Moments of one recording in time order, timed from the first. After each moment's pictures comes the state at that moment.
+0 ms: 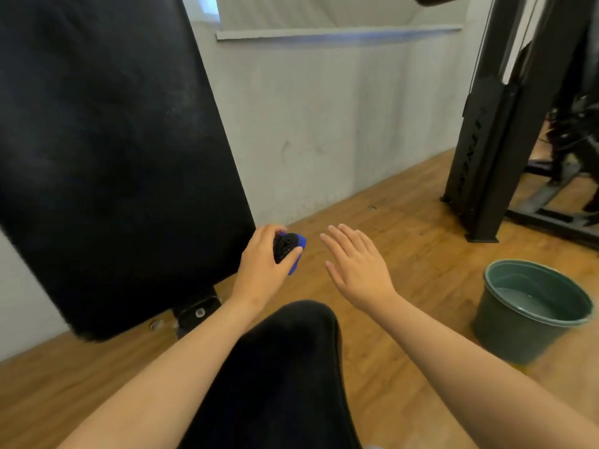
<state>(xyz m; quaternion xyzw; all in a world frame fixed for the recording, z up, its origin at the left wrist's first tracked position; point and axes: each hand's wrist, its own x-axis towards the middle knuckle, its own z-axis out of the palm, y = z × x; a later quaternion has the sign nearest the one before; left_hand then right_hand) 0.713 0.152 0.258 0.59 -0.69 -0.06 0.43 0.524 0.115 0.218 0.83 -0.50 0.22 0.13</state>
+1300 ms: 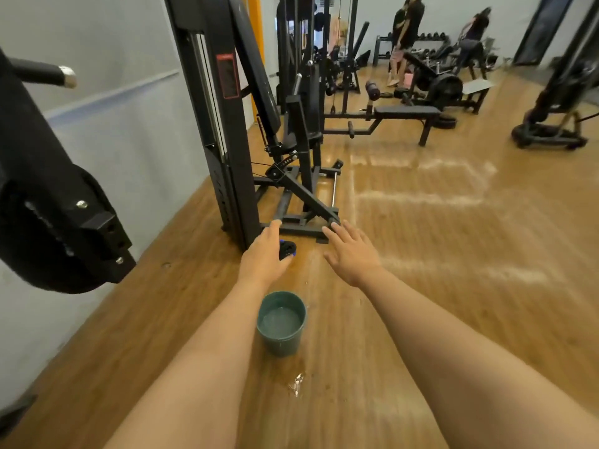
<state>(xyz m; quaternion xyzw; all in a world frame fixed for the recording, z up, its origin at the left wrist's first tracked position) 0.221 0.093 0.652 0.38 -0.89 -0.18 0.20 0.065 0.208 0.653 0.54 -0.84 0.05 -0.01</state>
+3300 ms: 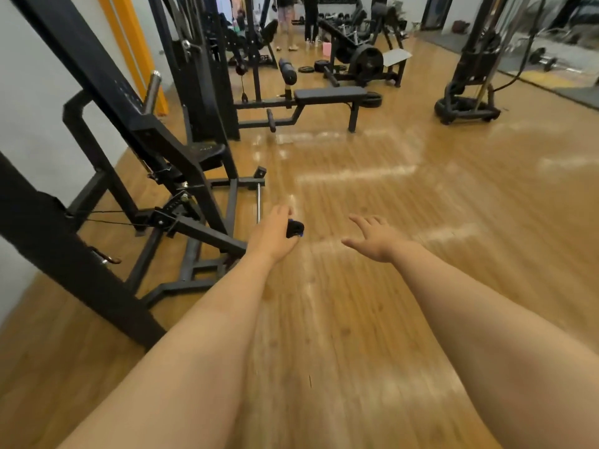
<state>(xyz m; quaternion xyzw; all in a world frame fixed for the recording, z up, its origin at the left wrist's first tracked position) -0.398 -0.162 0.644 0.20 -0.95 -0.21 0.12 -0.531 0.025 0.655 0.34 -0.92 0.03 -0.17</state>
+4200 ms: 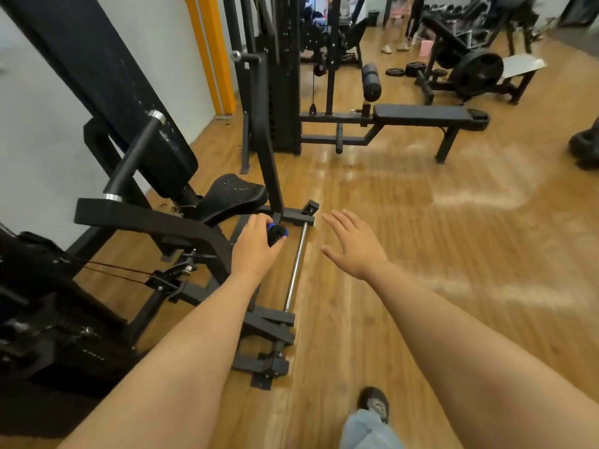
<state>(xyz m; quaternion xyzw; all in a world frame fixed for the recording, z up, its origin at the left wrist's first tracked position) -0.743 -0.514 0.608 0.39 -0.85 -0.24 0.25 -0.919 -0.387 0.605 0.56 -0.82 0.12 -0.02</state>
